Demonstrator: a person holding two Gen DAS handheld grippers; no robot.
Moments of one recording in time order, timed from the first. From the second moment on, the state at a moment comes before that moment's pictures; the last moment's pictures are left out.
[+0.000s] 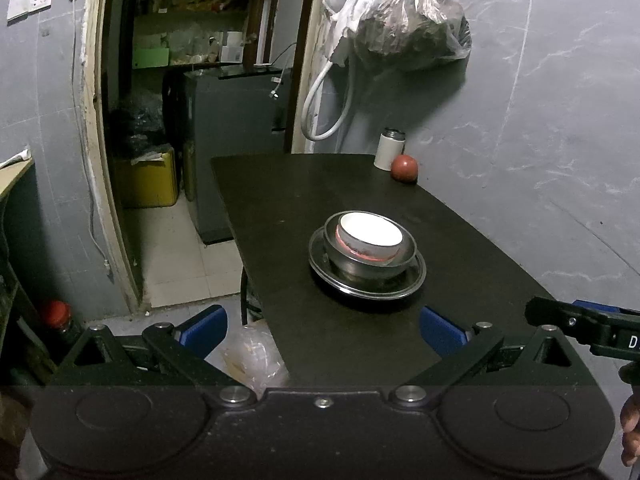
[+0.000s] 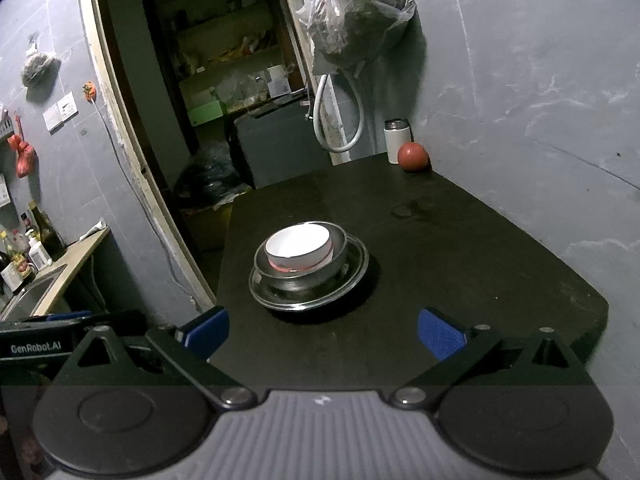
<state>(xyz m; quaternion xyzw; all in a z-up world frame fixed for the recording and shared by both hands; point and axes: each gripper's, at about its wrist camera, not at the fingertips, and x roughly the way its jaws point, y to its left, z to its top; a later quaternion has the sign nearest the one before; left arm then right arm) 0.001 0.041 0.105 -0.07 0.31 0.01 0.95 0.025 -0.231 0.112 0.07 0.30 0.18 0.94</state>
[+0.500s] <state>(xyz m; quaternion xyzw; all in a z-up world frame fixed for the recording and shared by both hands) -0.024 0.036 0.099 -0.05 0.32 0.00 0.95 -0.001 -0.240 0.106 0.07 0.30 0.17 0.94</state>
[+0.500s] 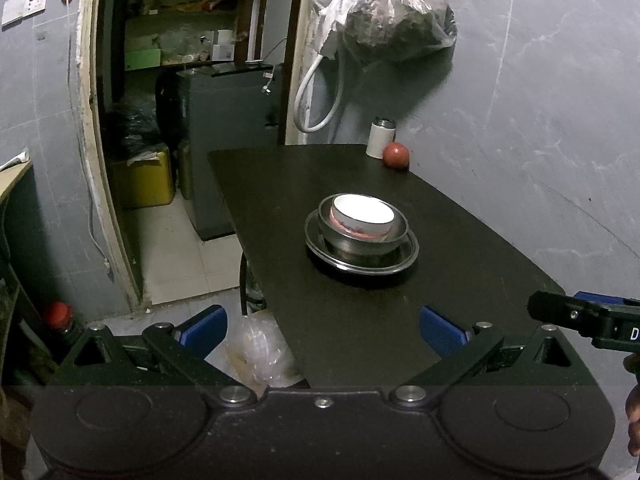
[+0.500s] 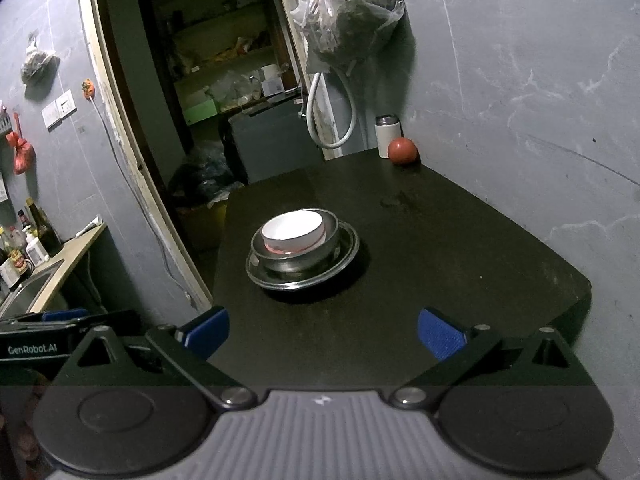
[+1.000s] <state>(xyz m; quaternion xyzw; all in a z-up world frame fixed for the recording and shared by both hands) -0.027 0.040 0.088 -0.05 0.33 -0.01 0.94 -0.013 -0.231 0.100 0.06 0.31 0.17 0.93</state>
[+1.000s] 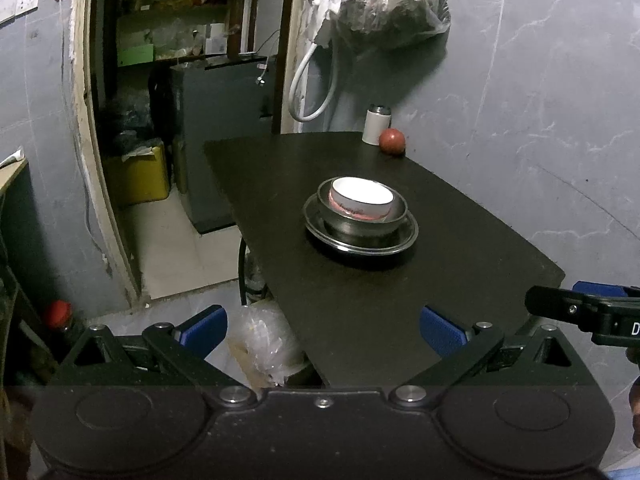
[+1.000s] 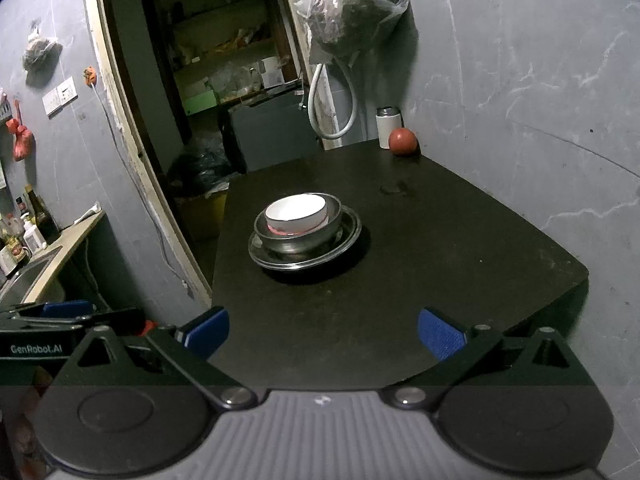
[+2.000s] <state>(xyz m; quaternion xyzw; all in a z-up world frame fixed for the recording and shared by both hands) -0.031 0.043 0.086 -0.04 0.33 -0.01 0.94 -0.008 -0.223 0.095 0.04 0.32 0.18 0.93</state>
